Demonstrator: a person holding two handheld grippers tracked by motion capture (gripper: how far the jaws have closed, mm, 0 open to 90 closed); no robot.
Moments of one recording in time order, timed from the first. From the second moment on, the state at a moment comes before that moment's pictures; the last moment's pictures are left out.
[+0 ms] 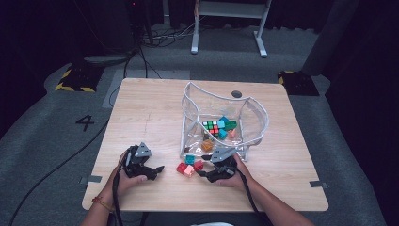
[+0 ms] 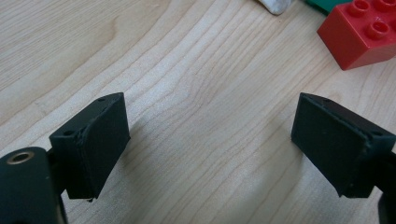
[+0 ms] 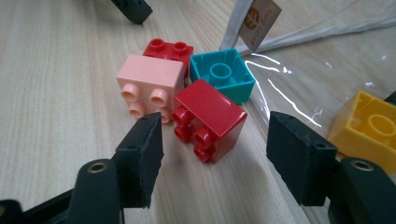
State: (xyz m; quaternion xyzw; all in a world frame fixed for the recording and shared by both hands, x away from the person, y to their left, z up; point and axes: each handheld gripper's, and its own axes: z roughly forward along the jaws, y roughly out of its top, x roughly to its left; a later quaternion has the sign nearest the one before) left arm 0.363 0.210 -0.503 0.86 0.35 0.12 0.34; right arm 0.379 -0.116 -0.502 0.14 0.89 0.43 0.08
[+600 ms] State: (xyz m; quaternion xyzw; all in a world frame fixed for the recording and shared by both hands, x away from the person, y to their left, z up) left arm 0.363 0.210 -0.503 0.86 0.35 0.12 0.34; right arm 0.377 -0.111 -0.502 0.13 0.89 0.43 0.07
